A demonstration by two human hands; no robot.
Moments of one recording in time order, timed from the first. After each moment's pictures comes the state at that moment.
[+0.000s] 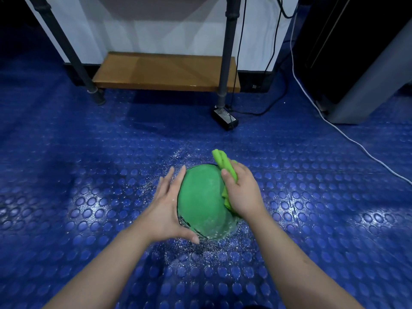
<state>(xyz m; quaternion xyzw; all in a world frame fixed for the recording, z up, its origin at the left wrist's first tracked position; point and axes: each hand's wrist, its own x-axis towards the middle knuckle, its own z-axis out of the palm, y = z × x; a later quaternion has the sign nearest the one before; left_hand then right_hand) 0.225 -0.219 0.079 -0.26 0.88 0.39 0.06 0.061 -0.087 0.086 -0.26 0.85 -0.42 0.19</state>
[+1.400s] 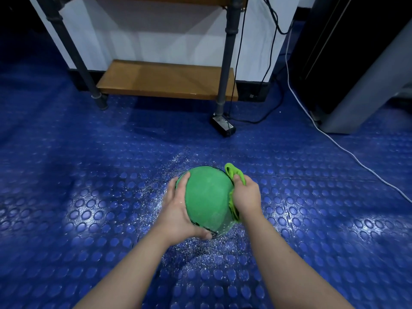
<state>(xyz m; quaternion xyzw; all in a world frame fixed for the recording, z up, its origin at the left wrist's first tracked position) 0.211 -0.189 0.076 -0.32 0.83 0.46 -0.03 0.057 -0.089 0.081 -0.04 0.83 -0.50 0.23</state>
